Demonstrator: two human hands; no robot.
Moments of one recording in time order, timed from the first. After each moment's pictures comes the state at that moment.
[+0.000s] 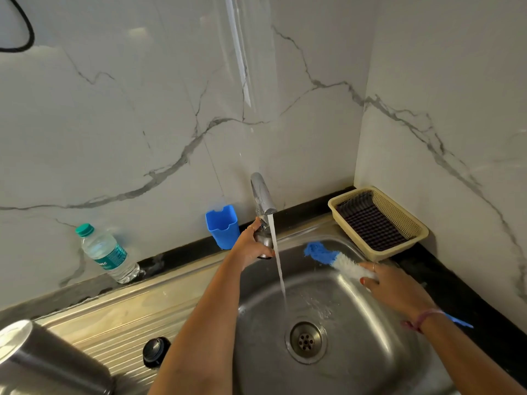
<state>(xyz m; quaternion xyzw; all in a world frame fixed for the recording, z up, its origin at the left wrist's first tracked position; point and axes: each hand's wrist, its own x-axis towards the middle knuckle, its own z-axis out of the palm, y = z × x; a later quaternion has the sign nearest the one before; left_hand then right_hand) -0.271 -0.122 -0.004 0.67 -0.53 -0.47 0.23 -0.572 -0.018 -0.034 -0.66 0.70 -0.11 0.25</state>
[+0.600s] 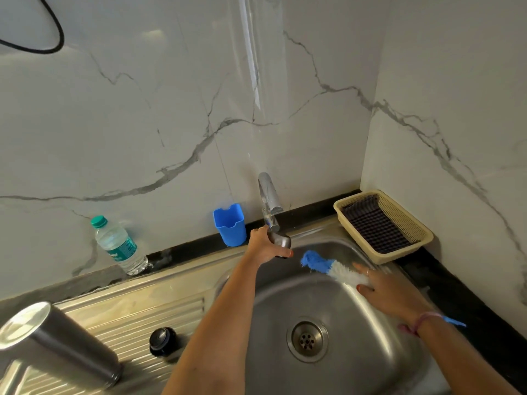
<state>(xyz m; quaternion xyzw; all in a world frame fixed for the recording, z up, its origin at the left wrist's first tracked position) -0.289 -0.109 -0.004 0.71 -0.59 -0.35 0.16 -0.562 -0.010 -0.026 -0.70 0.68 -0.05 0.23</state>
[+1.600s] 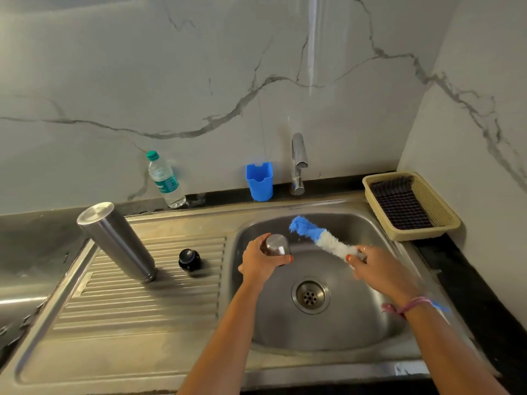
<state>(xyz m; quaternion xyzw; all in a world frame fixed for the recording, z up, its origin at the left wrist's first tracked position) -0.288 0.049 -0.056 0.79 -0.38 -0.32 0.36 -0.536 0.023 -0.020 -0.71 0.63 -0.13 0.28</state>
